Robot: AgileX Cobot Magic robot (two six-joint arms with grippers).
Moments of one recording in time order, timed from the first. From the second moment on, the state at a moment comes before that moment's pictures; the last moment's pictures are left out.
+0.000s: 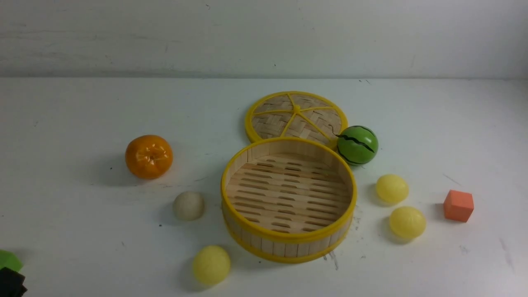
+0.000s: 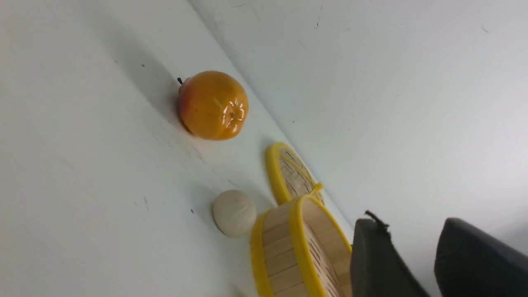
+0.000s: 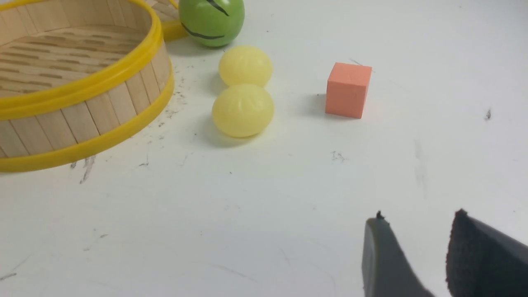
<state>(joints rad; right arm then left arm) 0.05 -0.01 0.02 0.04 0.38 -0.01 -0.08 -0.01 0.01 -0.54 0.11 -0.47</state>
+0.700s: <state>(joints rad) 0.05 -0.01 0.02 0.04 0.38 -0.01 -0.09 0.91 -0.68 -0.43 0.93 0.03</state>
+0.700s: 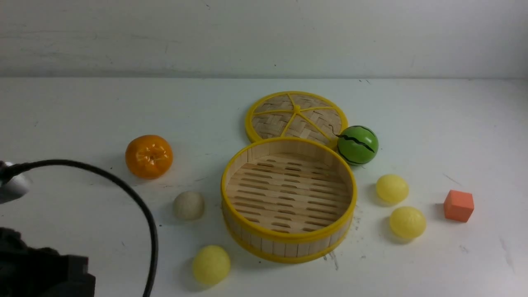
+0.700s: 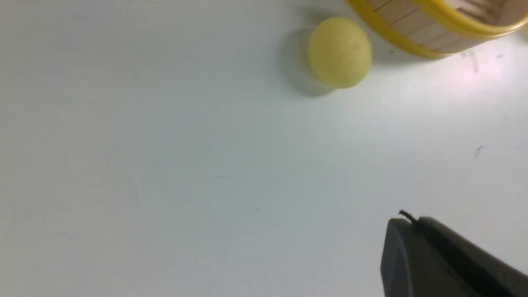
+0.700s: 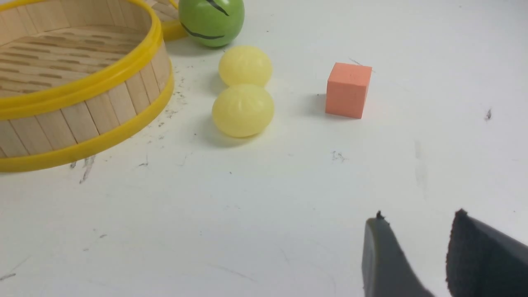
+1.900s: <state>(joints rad) 0.05 -0.01 0.02 0.04 0.38 -0.01 -0.60 1.80 -1.24 0.04 0.85 -0.18</state>
